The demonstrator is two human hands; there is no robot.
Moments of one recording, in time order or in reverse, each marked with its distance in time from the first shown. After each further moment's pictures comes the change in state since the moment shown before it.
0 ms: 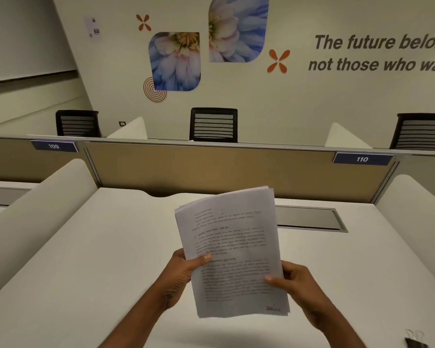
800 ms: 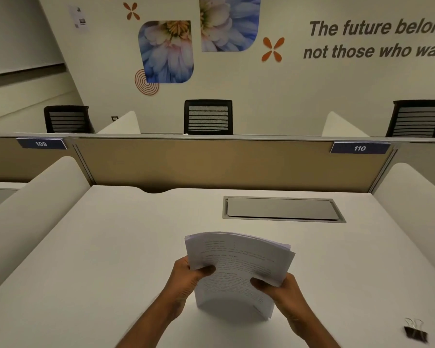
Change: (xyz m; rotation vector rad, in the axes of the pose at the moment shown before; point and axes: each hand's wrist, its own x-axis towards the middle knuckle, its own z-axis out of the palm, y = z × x) left_hand 0.011 -0.034 0.015 0.091 0.090 -0.060; right_hand 0.010 0.040 0.033 0.130 0.144 -0.003
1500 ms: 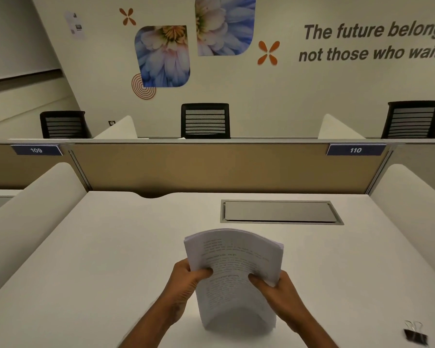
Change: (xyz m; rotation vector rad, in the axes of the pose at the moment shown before) left_hand 0.008 0.003 0.003 -0.011 -0.014 -0.035; right_hand 0.012 -0.004 0.002 -0.238 0.030 -0.051
